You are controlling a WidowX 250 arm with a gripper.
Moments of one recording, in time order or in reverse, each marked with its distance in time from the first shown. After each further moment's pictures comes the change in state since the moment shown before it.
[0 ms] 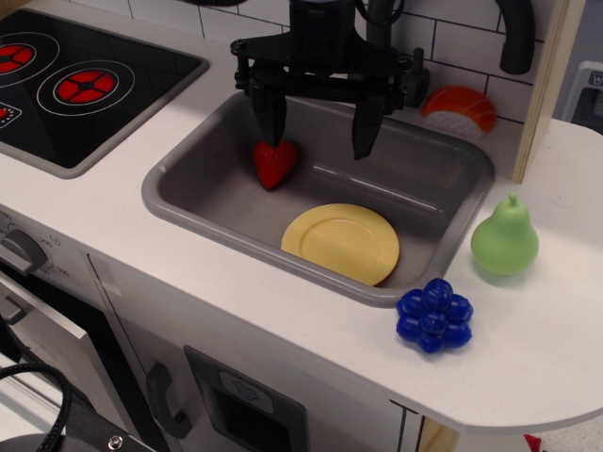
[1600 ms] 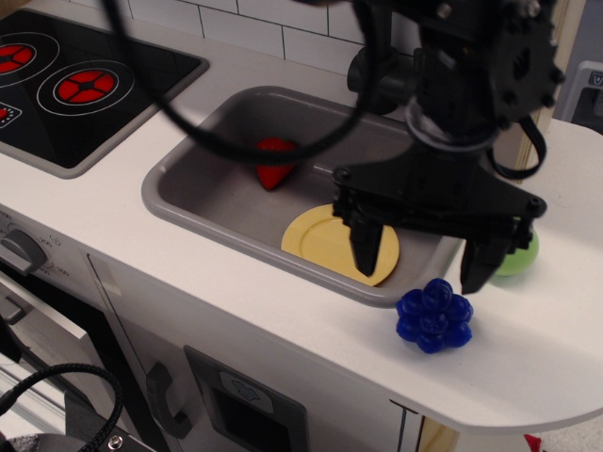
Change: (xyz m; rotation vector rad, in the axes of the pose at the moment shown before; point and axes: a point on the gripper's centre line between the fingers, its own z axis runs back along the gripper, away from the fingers) arm -0.077 -0.075 -0.014 -0.026 0.030 -0.002
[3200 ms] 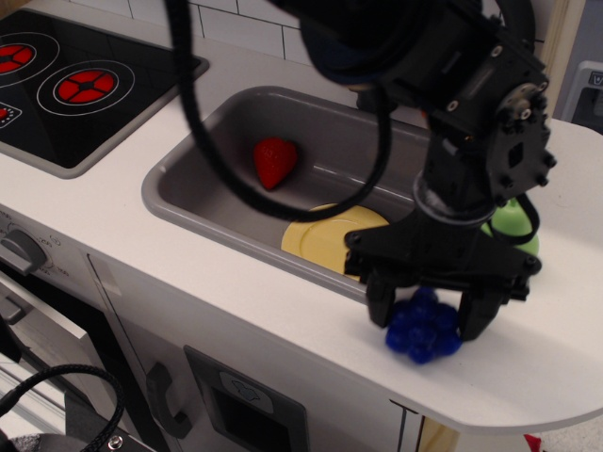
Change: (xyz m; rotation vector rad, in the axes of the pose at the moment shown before) arm -0.016 -0.006 -0.034 -0.011 0.036 0.022
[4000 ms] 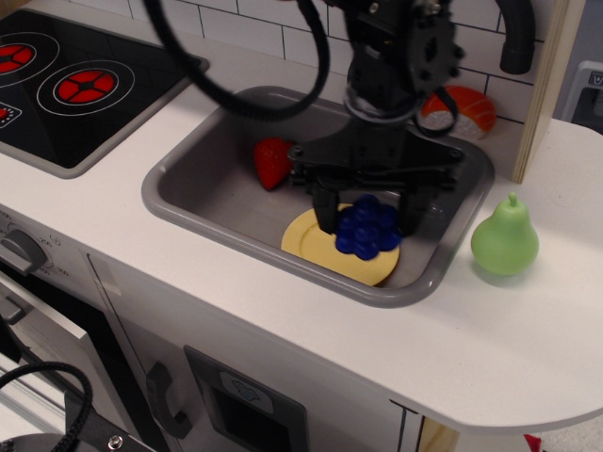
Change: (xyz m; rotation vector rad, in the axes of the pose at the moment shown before) arm 0.074 0.049 0.005 0.026 -0.099 0.151
